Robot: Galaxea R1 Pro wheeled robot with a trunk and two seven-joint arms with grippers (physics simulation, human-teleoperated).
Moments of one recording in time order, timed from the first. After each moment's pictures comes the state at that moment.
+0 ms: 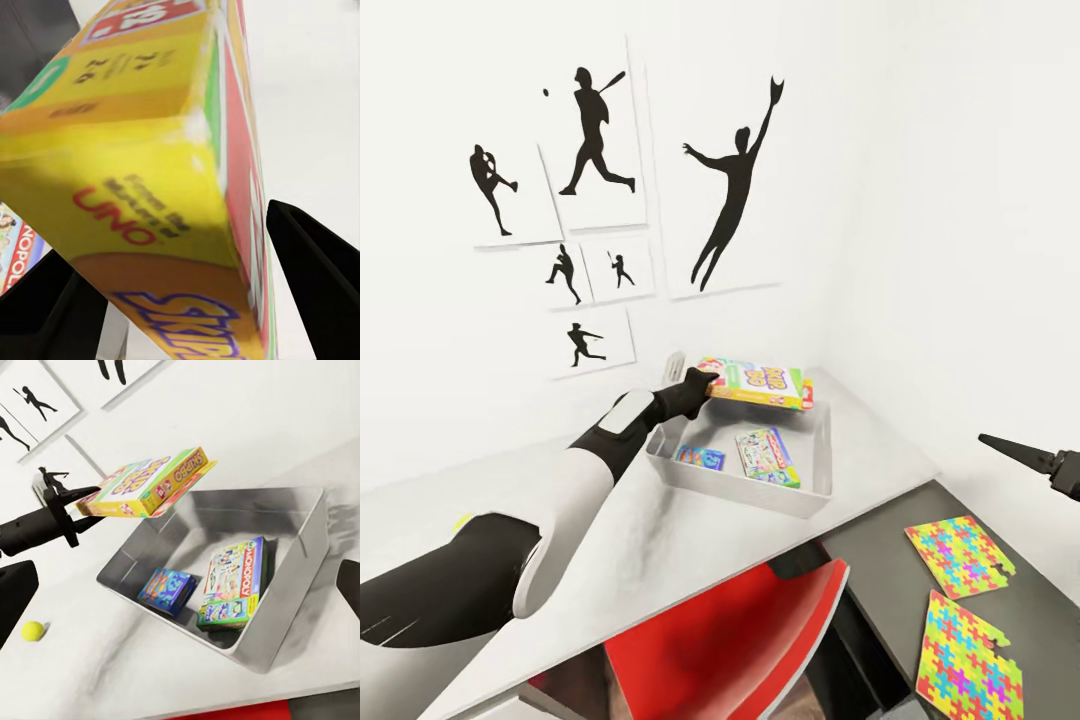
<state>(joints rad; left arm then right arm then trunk) -1.21 -0.17 -0.20 -0.40 1.42 0.38 0.08 -0.37 -0.52 -0.61 -1.61 -0.53 1.04 0.99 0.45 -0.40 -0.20</state>
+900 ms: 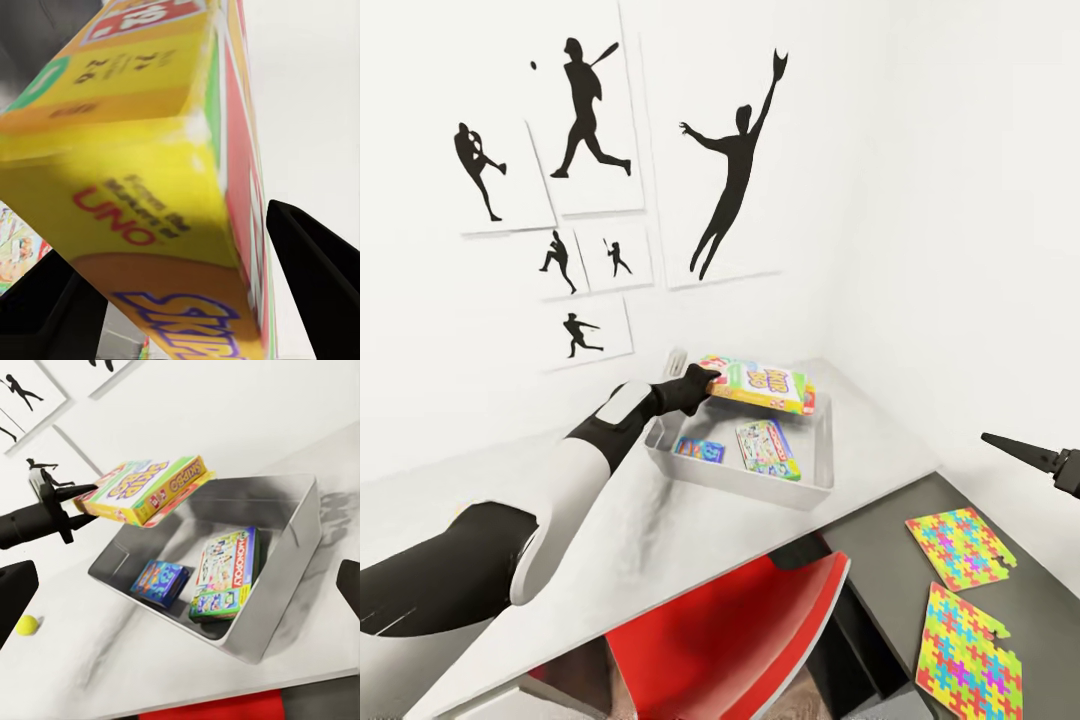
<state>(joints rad) -1.24 -0.15 -0.22 -0.38 1.40 0.46 0.09 -0.37 -0.53 -0.61 -1.61 -0.53 1.04 1.00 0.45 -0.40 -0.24</state>
